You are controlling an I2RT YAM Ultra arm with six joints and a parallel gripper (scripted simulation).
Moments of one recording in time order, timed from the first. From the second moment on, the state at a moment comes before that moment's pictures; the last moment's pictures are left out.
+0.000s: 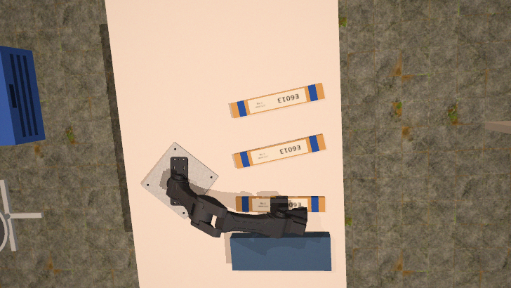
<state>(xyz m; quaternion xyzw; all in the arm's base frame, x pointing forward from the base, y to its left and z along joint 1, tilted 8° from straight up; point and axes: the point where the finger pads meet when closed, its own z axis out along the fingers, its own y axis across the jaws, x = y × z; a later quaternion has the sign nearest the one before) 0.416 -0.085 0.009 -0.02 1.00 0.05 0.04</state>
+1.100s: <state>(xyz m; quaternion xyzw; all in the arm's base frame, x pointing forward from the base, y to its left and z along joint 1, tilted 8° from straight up) 0.406 -0.082 0.040 -0.03 1.00 0.06 0.02</state>
